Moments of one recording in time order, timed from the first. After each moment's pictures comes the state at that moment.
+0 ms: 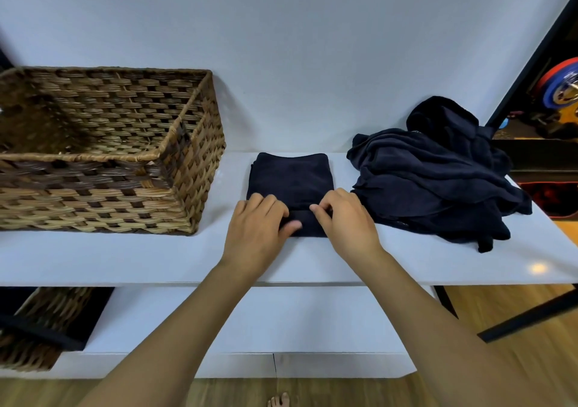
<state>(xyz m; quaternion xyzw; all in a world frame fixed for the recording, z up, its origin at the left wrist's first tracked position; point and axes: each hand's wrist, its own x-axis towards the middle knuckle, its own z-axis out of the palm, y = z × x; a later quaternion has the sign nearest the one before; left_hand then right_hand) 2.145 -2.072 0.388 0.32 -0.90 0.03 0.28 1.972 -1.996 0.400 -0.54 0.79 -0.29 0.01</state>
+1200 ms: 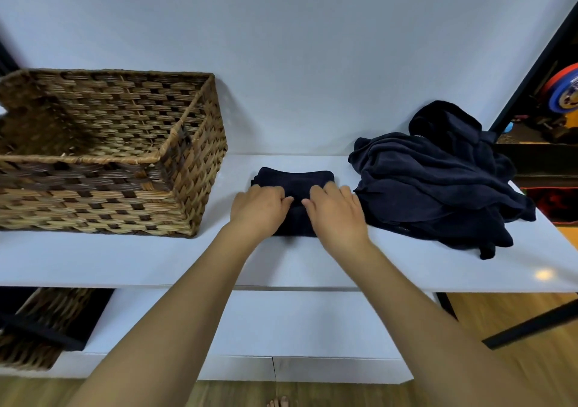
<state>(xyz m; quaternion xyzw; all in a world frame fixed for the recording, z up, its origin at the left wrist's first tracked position) 2.109 -2.104 0.435 0.47 -0.88 -0.07 0.04 1.979 -2.018 0.408 -0.59 0.78 -0.20 -0.10</state>
